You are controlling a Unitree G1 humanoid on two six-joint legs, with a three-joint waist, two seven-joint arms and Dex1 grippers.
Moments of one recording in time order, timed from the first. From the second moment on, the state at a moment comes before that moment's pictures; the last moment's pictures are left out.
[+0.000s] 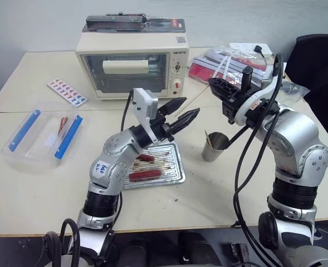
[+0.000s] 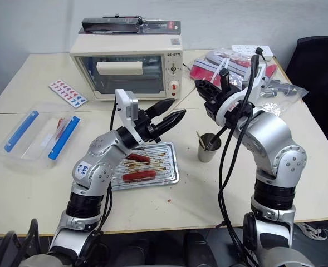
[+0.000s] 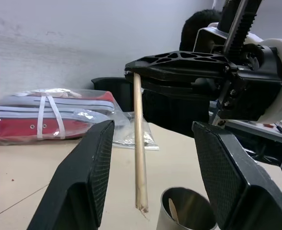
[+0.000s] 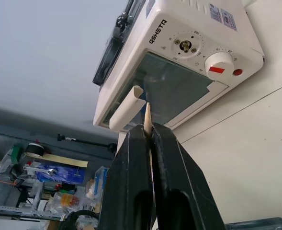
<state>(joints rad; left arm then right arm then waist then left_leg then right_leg) -0.59 0.12 -0.05 -0.14 -0.48 0.40 -0.51 -0.70 -0.33 -0.24 -0.29 1.95 0.64 -0.80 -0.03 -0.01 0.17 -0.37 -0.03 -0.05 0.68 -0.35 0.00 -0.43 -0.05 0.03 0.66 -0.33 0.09</state>
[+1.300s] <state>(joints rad) -0.64 0.09 -0.02 -0.10 -0.47 0.39 -0.51 -0.71 -0.31 -0.25 -0.29 1.95 0.62 -0.80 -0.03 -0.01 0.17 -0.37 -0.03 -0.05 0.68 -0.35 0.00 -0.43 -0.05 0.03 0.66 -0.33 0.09</state>
